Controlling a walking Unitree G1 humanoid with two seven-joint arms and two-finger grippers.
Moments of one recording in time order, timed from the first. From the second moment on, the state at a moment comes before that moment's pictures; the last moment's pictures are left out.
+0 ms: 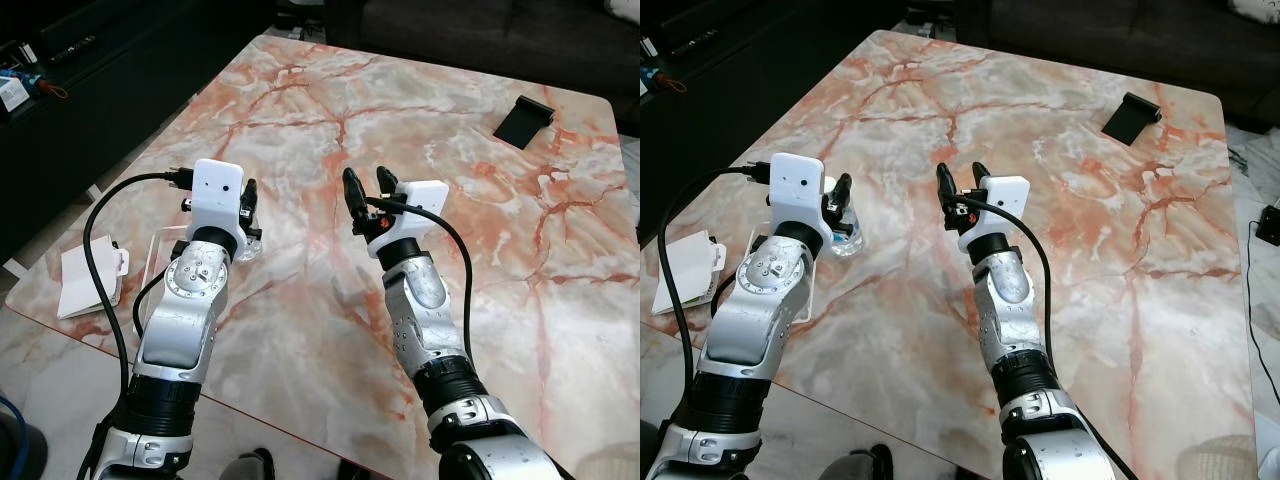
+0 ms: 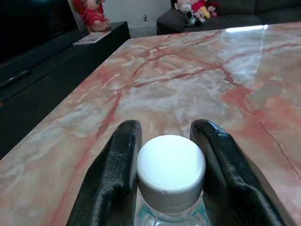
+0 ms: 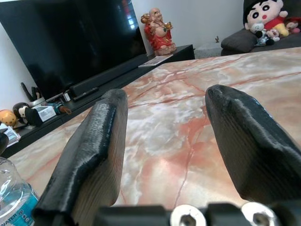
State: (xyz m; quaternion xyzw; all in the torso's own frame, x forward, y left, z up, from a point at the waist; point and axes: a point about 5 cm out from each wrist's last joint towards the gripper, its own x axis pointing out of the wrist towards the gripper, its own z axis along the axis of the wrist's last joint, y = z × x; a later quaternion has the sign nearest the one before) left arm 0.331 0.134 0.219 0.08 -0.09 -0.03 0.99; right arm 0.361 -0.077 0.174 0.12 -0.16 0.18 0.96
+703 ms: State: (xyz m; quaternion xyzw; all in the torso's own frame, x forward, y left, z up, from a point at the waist) left arm 0.329 0.137 0.245 0.06 -0.19 0.01 0.98; right arm 0.362 -0.077 0.175 0.12 -0.16 0.17 0.96
